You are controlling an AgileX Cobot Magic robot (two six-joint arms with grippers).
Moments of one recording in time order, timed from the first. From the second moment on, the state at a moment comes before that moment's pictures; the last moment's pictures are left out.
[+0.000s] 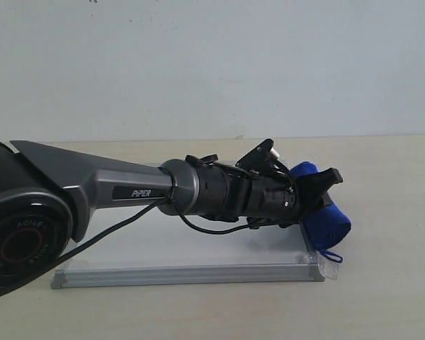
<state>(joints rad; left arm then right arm) -0.63 2.46 -1.77 -1.74 0.17 0.81 0.09 0.00 0.00 0.04 0.20 0.03</state>
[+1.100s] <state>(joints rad) -0.63 2.42 -1.77 -1.66 0.20 0.90 0.09 0.00 0.00 0.04 0.20 0.03</state>
